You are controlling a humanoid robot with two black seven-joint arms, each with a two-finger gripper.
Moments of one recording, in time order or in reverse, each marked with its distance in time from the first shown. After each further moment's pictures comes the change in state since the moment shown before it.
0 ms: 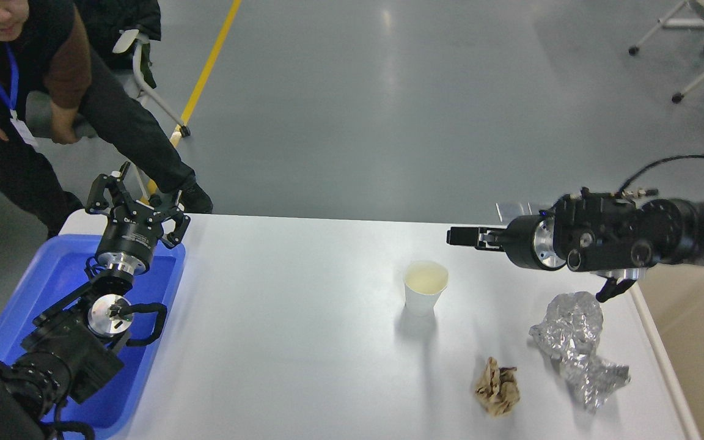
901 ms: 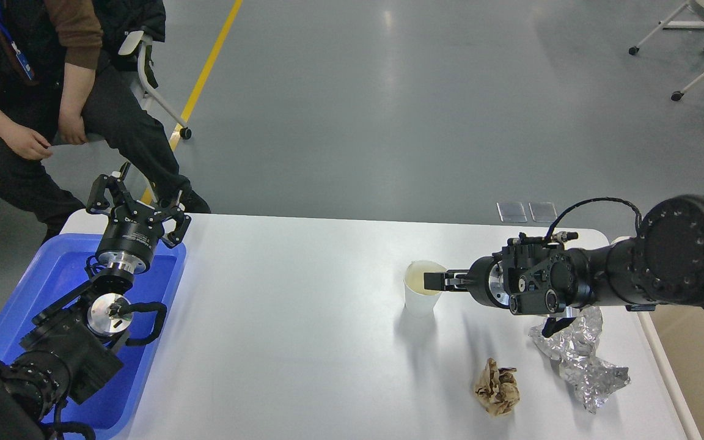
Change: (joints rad) left arm 0.000 0.000 0.000 0.000 0.000 0.000 -0.001; right arm -0.244 0.215 -0.099 -0.270 0.131 -0.011 -0.015
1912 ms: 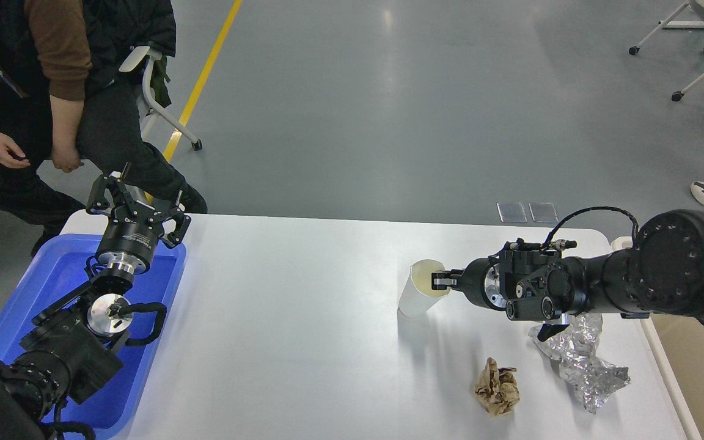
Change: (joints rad) left arm 0.000 0.000 0.000 0.000 0.000 0.000 0.000; right arm -0.036 0.003 0.021 -0.040 -0.015 -0.044 0.051
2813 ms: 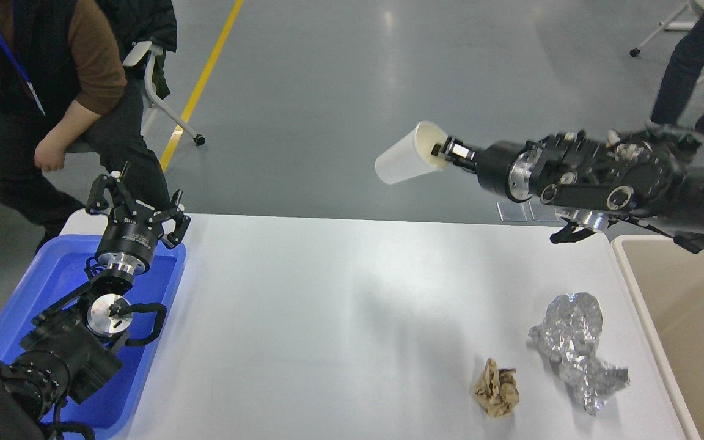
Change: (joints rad) left arm 0.000 0.000 0.000 0.000 0.000 0.000 0.000; right arm 0.202 -0.353 0.431 0.069 0.013 0.079 0.085
